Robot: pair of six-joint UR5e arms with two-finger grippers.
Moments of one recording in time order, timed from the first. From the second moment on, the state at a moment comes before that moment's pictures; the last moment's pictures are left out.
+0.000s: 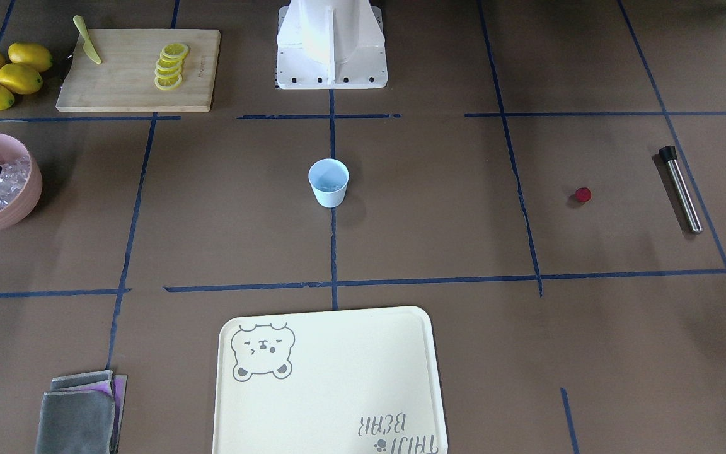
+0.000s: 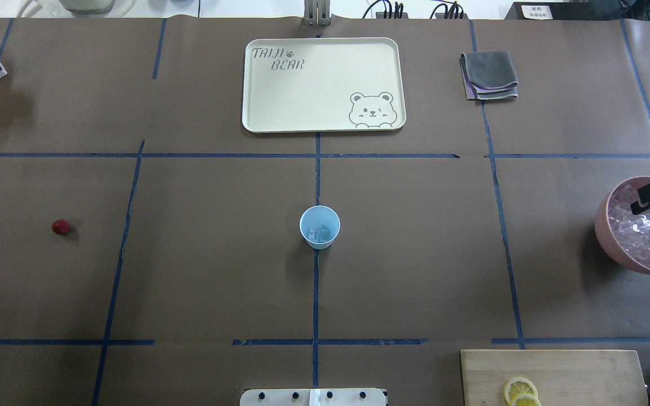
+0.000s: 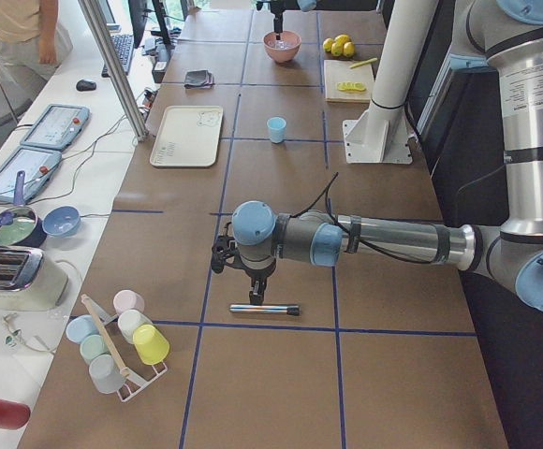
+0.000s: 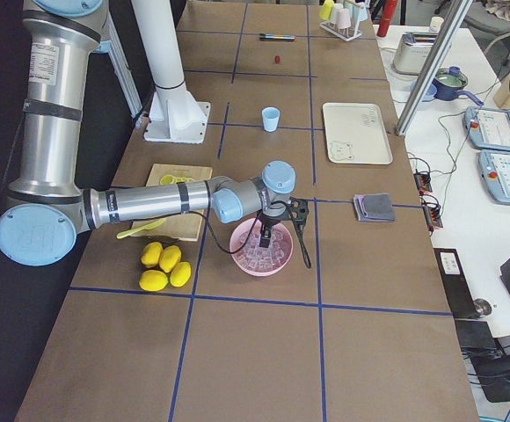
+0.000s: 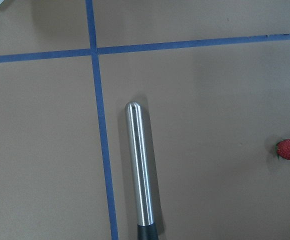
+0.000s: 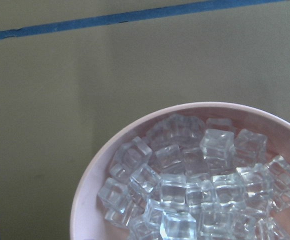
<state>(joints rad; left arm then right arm) -1.46 -1.39 -1.82 -1.63 -2.45 -0.06 1.17 -1.73 1.82 -1.32 2.40 0.62</state>
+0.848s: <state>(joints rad) -1.46 -1.39 -1.82 -1.63 -2.45 -0.06 1.13 -1.70 1.76 -1.32 2.40 0.62</state>
